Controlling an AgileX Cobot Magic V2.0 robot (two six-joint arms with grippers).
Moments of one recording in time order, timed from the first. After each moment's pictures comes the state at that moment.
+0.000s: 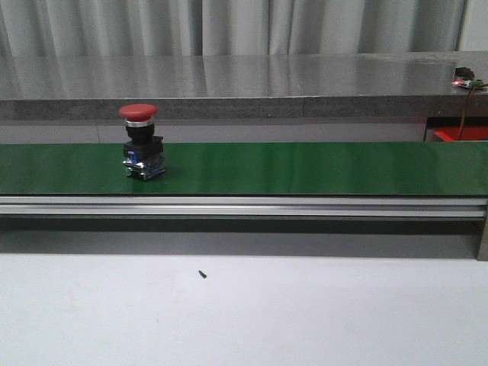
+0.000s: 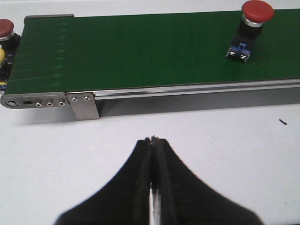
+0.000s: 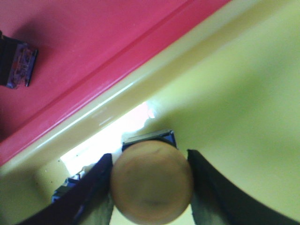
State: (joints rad) left arm 0.12 0.57 -0.53 -0.38 0.71 0.36; right arm -0.57 1.73 -1.16 0.17 0.65 0.03
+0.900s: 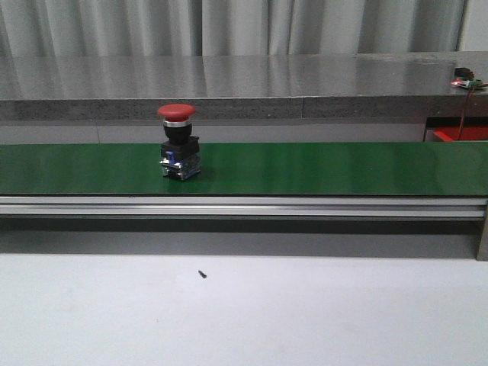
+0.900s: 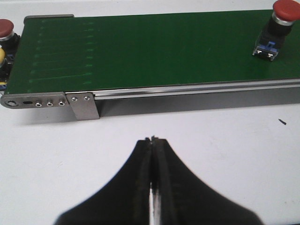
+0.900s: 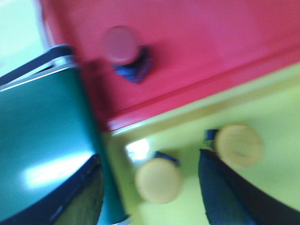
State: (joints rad) left arm 0.12 0.57 -0.53 -0.38 0.71 0.36; right arm -0.34 1.49 -1.16 0.11 0.71 0.01
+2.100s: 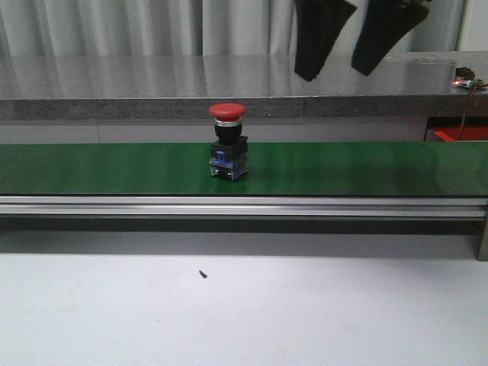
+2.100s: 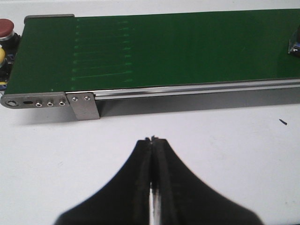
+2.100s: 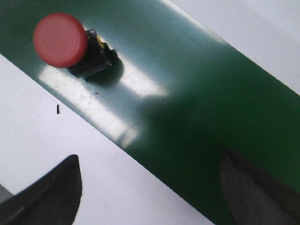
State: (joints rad) left arm 0.12 0.57 -0.53 -0.38 0.71 0.36; right arm 0.41 1.75 -1.64 0.15 1.11 -0.19
